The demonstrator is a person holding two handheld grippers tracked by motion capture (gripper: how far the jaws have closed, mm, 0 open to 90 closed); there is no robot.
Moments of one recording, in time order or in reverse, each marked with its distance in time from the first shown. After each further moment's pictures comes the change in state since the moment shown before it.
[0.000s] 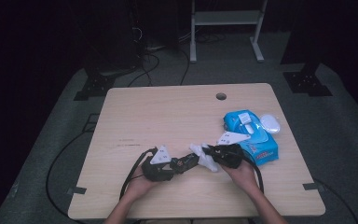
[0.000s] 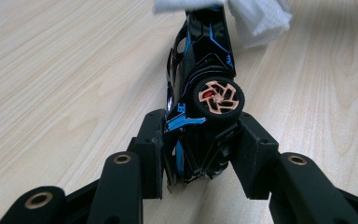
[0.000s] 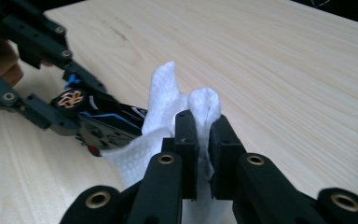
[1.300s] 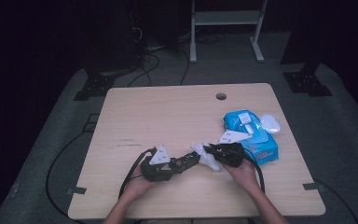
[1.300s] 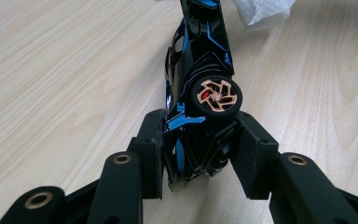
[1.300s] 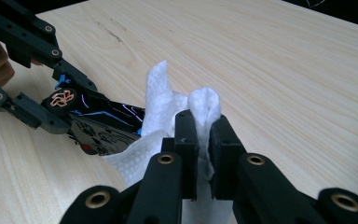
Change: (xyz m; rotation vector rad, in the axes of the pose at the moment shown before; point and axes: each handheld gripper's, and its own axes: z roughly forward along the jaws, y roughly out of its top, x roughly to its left) left arm 0.000 0.000 -0.004 0.020 0.014 0.025; right arm -0.002 0.001 0.000 -0.001 -0.003 0.002
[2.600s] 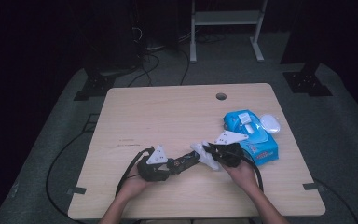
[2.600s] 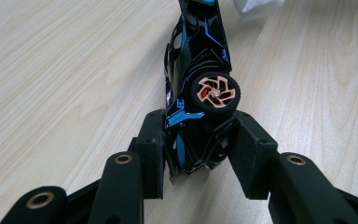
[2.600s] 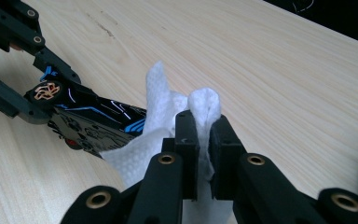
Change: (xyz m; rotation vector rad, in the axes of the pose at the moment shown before) left arm 0.004 -0.001 -0.008 0.025 -0.015 0.026; right arm 0.007 0.005 0.001 0.013 -0.060 -0.055
